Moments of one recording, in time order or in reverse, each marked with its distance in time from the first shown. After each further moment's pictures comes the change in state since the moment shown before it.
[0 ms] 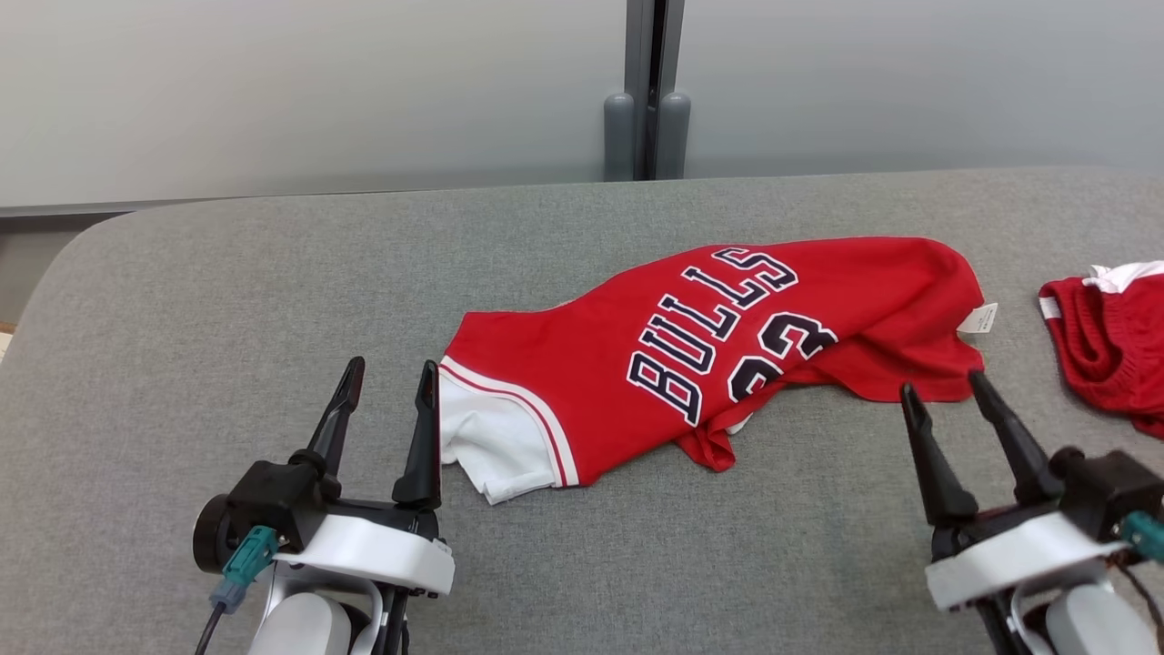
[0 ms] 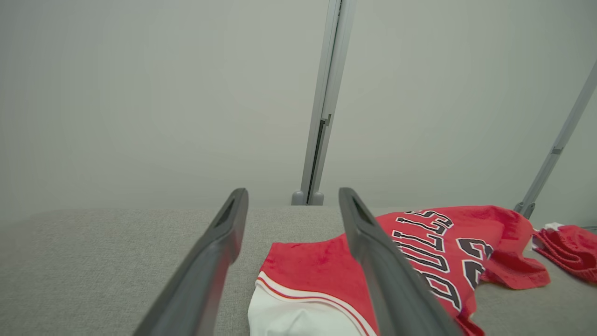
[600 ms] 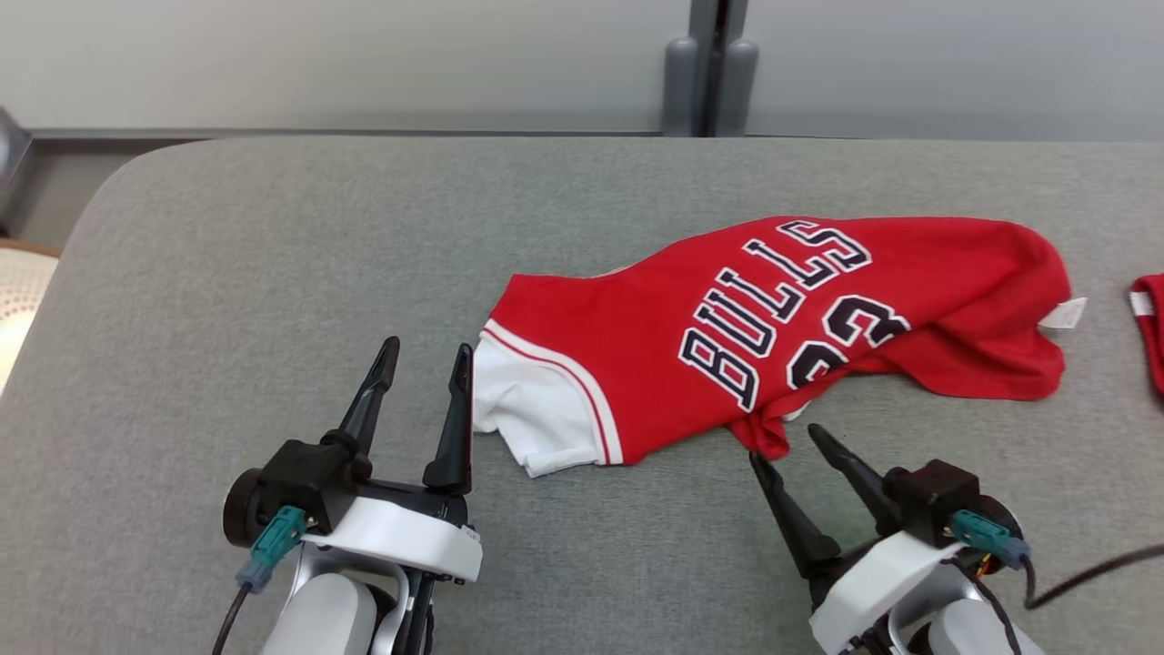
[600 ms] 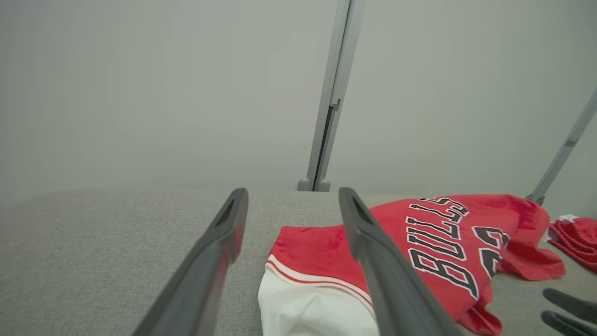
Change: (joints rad) left arm -0.044 0.000 -0.061 0.005 -0.023 0.007 0.000; right arm -0.020 0.066 0.214 0.025 -0.030 0.000 0.125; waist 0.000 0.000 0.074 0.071
